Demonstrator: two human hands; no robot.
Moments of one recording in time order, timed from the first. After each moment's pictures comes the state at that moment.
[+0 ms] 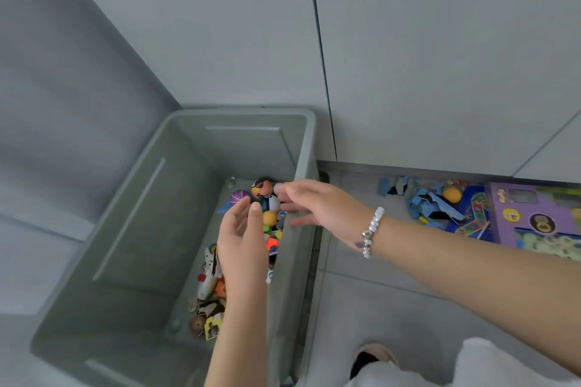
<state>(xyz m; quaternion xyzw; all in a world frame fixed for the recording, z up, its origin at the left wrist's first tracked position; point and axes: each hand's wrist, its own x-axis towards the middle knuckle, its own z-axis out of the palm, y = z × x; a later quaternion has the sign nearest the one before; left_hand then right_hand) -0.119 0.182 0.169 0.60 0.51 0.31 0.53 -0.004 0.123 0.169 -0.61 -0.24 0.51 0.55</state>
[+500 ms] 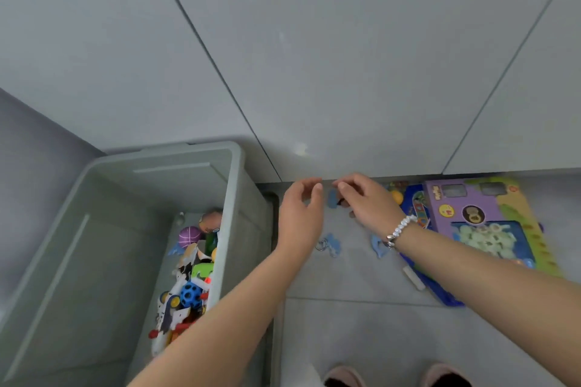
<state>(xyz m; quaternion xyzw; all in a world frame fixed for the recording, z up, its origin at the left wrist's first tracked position) 0.041 0.126 0.126 0.78 0.32 0.10 0.52 0.112 0.026 0.114 -0.81 -0.13 0.25 0.52</state>
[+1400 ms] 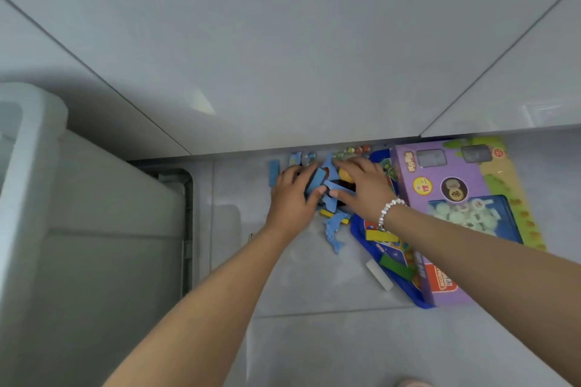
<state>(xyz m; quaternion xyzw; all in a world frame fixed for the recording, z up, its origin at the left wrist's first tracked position) 0.137 0.123 -0.113 0.91 0.14 -0.06 0.39 0.205 -0.025 -0.090 -0.93 -0.20 0.23 0.20</state>
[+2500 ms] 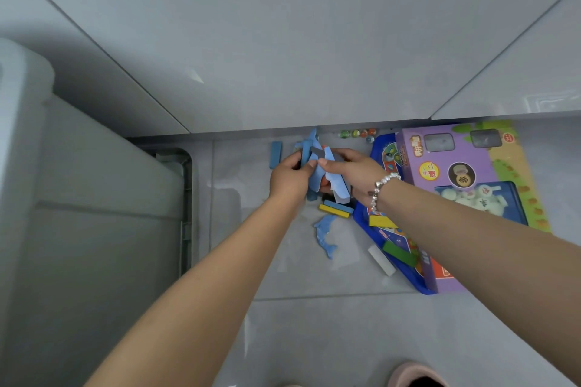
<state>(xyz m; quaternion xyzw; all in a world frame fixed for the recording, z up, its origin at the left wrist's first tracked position) 0.144 0.115 -0.088 0.63 0.39 -0.09 0.67 0.200 0.003 -0.090 -0.65 0.13 0.42 0.62</state>
